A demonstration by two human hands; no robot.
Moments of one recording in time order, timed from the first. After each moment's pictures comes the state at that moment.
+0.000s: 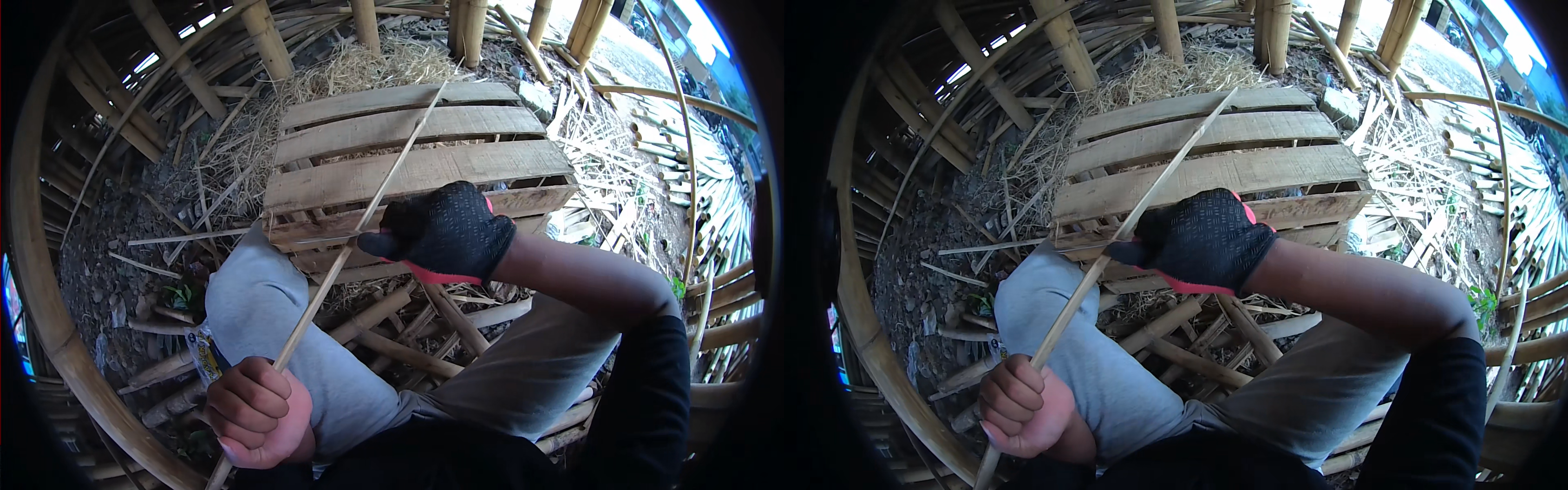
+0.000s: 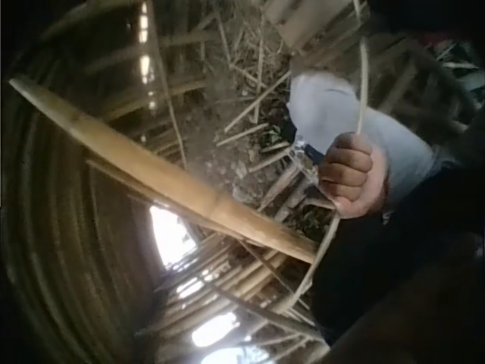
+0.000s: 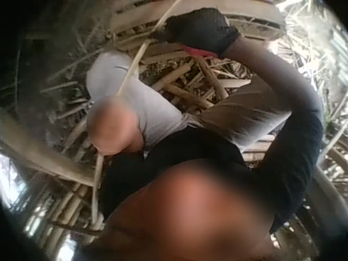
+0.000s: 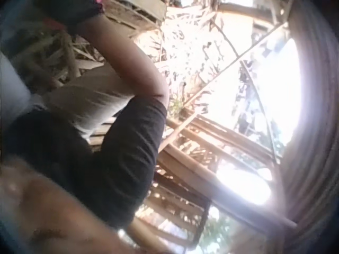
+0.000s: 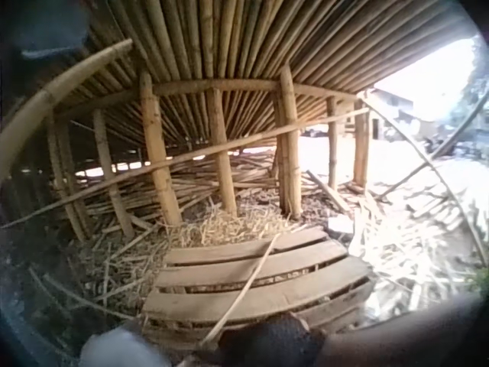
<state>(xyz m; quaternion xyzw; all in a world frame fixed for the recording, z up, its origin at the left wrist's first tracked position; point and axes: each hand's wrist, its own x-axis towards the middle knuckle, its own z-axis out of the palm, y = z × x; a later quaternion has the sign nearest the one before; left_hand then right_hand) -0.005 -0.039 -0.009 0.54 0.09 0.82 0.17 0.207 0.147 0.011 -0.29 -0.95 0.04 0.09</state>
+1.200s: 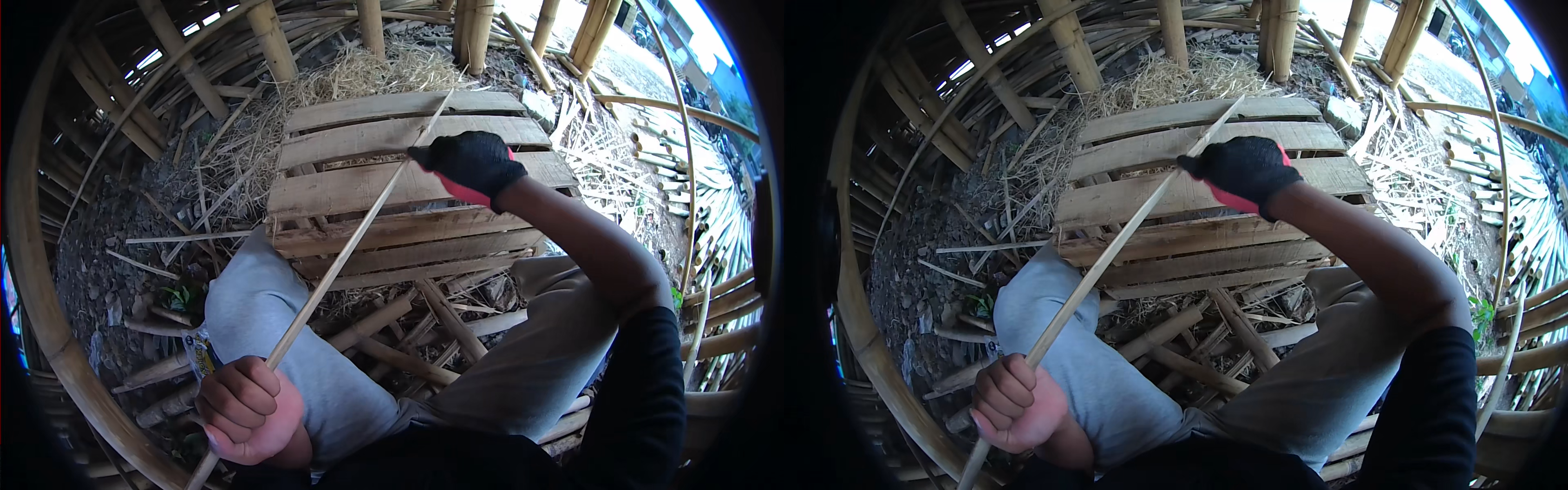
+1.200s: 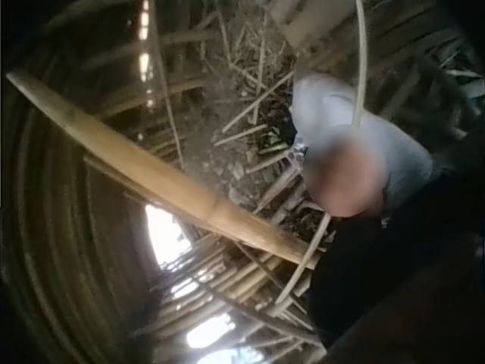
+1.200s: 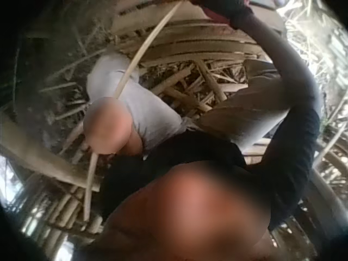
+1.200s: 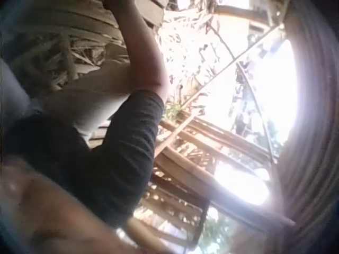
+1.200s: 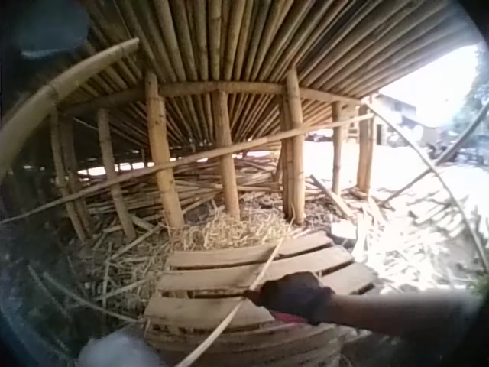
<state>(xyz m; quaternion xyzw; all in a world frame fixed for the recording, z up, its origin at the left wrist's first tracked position) -0.028 -0.043 -0.010 0.52 0.11 0.82 0.22 0.222 0.239 -0.005 -0.38 -0.92 -0.06 0.00</state>
